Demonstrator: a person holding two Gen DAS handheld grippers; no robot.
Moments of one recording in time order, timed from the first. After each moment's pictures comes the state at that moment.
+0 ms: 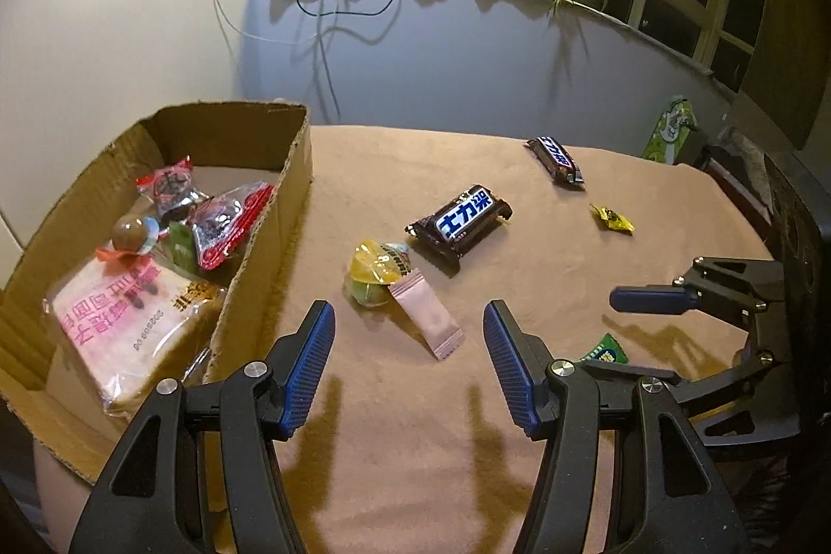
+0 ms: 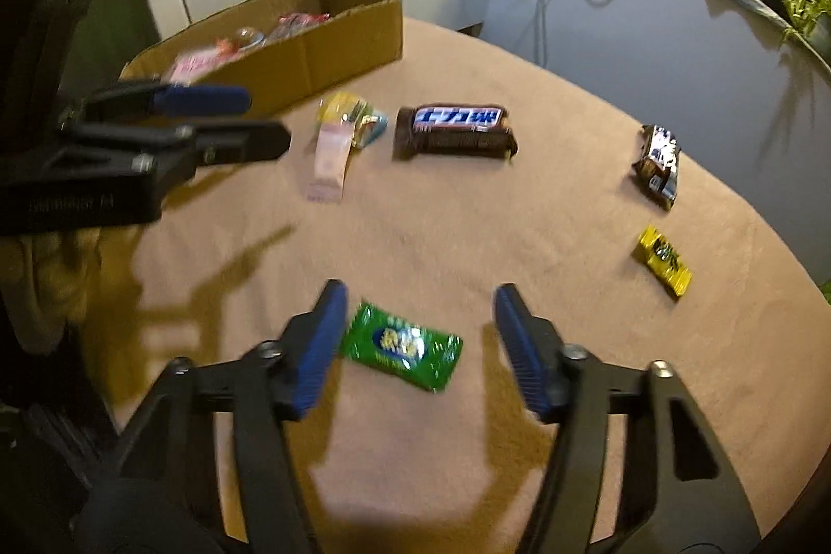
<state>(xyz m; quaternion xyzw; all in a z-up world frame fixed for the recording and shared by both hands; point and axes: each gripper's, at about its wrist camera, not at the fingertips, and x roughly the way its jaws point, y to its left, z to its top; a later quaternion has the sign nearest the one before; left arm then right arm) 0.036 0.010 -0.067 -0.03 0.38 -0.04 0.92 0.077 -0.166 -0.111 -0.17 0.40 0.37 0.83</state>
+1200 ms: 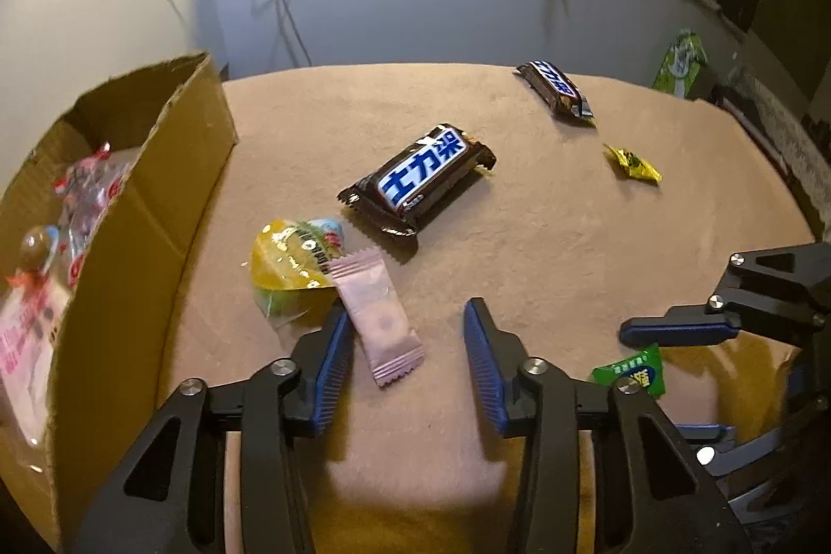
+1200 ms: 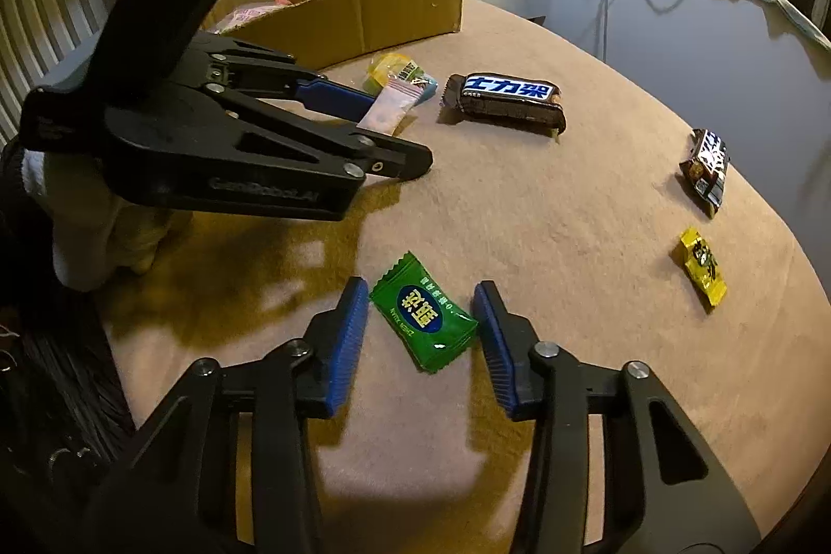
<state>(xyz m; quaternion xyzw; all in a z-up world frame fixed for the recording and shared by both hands) 0.084 -0.028 -0.106 0.02 0.45 -0.06 0.89 0.074 -0.173 -0.125 -0.20 0.40 0.44 0.78</state>
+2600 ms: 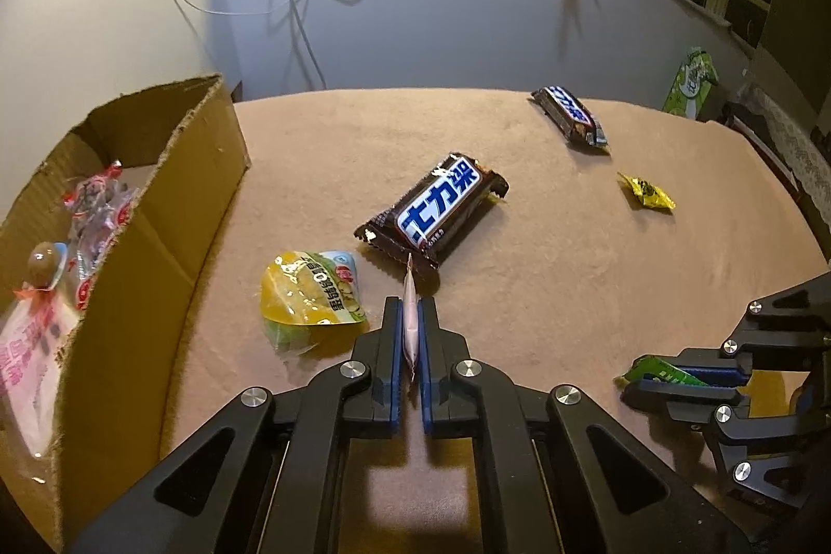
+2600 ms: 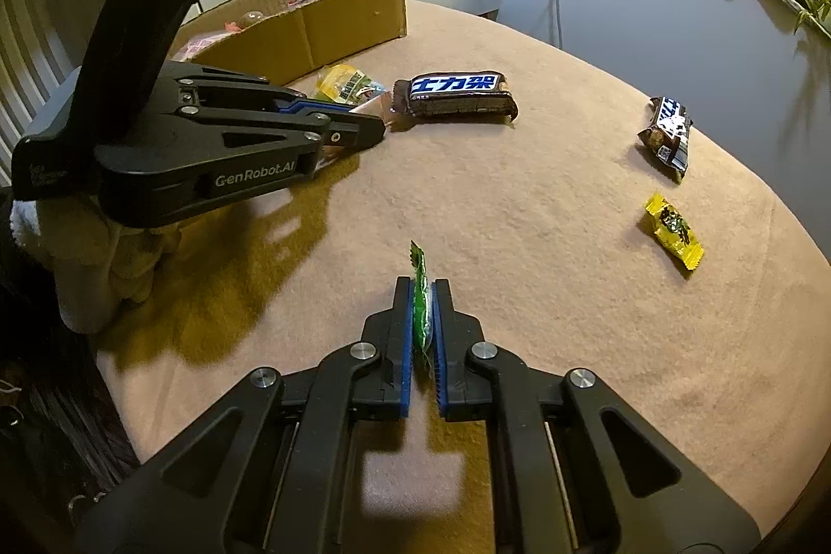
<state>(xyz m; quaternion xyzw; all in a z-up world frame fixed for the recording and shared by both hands) 0.088 -0.022 -0.104 0.00 0.42 -0.03 0.91 0.081 -0.184 -0.123 -0.16 0.41 0.39 0.81</state>
